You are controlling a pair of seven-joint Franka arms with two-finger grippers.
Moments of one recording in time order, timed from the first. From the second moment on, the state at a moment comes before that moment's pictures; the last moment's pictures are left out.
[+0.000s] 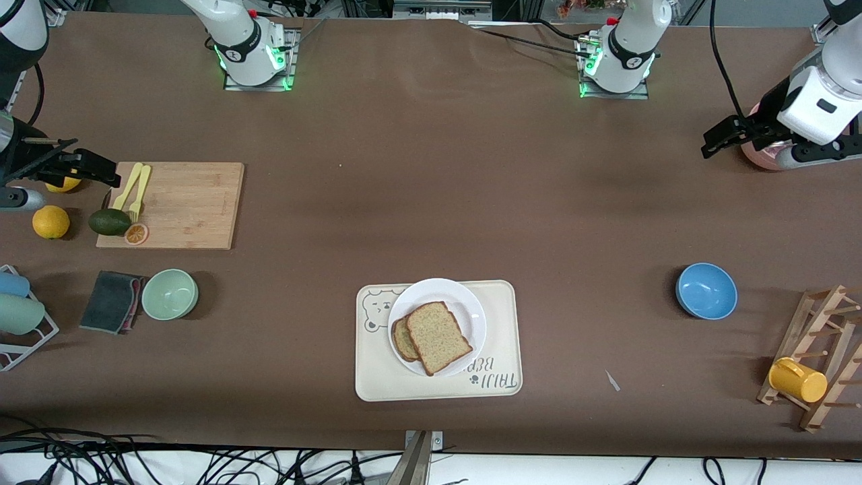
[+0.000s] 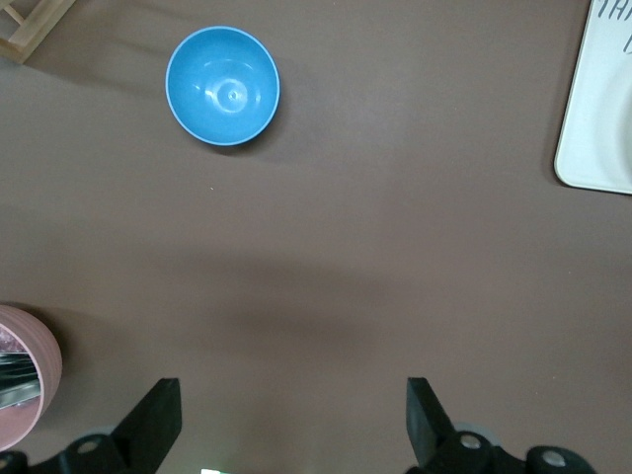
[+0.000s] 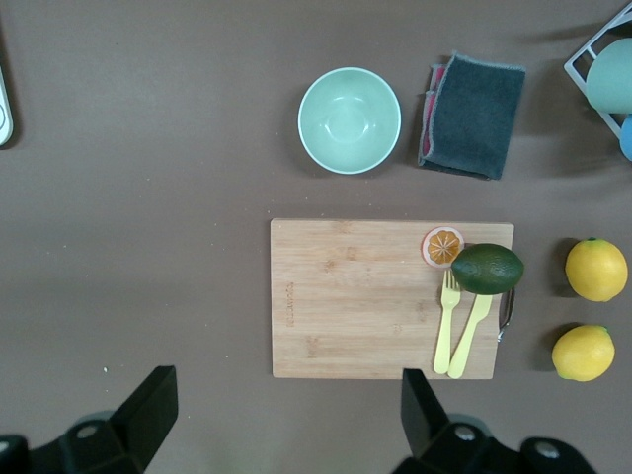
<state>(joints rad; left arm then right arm) 0.16 -0.17 -0.13 -1.91 -0.06 1.67 -0.17 -0.04 0.08 -0.01 -1.62 -0.02 1.61 -0.06</state>
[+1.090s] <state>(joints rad) 0.06 -0.11 -0.02 -1.75 0.00 1.67 -0.17 -0.03 0.08 0.00 -1.55 0.02 1.61 -0.06</state>
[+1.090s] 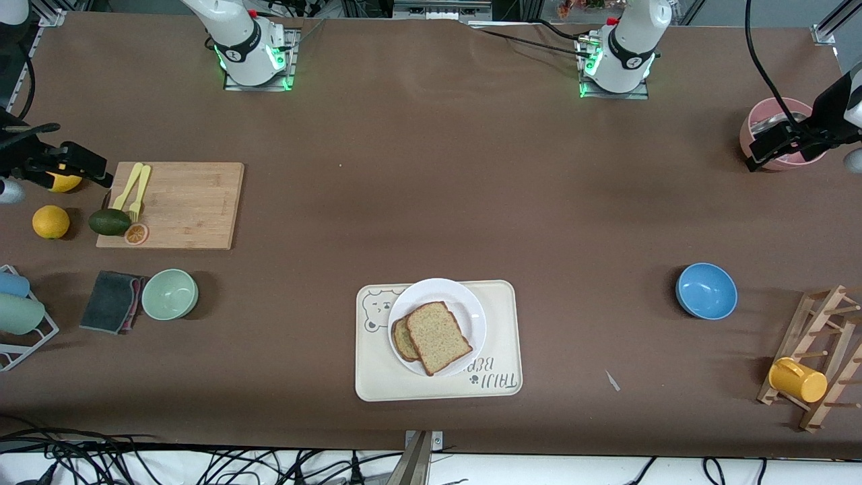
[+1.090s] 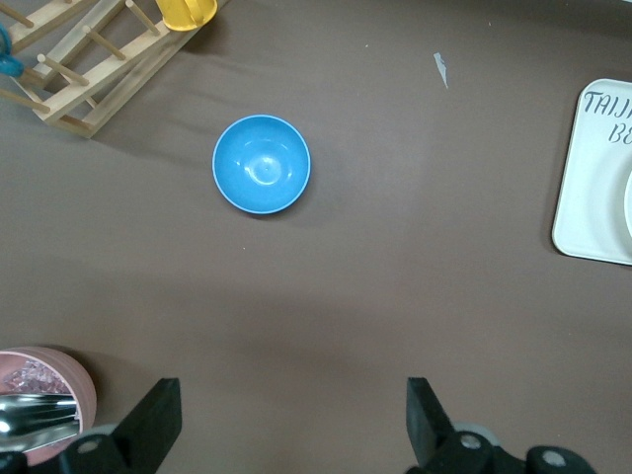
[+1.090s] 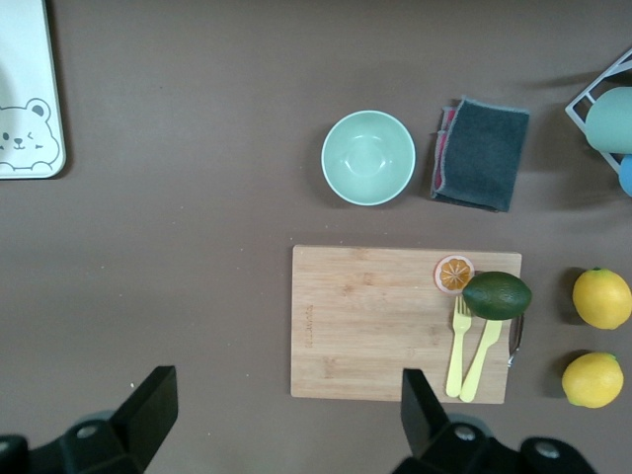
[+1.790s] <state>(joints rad) 0.06 -0.11 -0.03 -1.75 0.02 1.66 -0.17 -0.03 0.09 -0.01 -1.55 0.02 1.60 -0.04</state>
